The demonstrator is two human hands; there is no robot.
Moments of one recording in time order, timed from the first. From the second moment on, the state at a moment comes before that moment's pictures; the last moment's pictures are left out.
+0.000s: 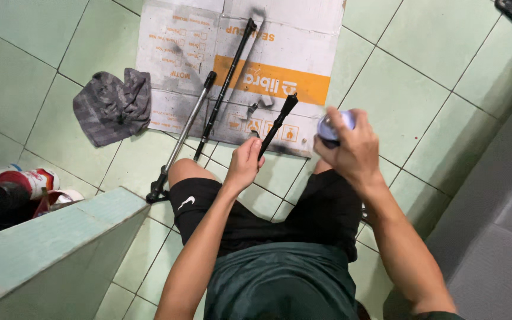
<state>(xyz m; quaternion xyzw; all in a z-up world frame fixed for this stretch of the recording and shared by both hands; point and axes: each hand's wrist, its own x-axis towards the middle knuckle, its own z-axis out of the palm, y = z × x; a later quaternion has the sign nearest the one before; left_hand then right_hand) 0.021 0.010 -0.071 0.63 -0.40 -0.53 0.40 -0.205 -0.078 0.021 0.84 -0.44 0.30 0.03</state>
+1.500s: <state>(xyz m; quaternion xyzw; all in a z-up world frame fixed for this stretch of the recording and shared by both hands) -0.012 0.005 -0.099 0.51 -0.03 -0.67 0.53 -0.151 -0.005 -0.060 0.48 -0.50 0.21 -0.69</state>
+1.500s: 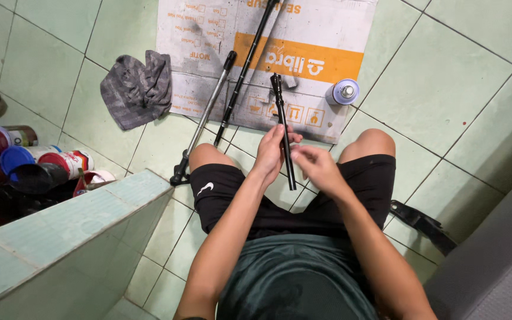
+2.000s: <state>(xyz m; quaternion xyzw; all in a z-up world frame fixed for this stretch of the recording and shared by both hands) 0.003 0.023 -0.157 0.61 -0.17 -0.63 0.45 -0.148 0.003 -0.065 0.39 -0.44 0.19 -0.78</state>
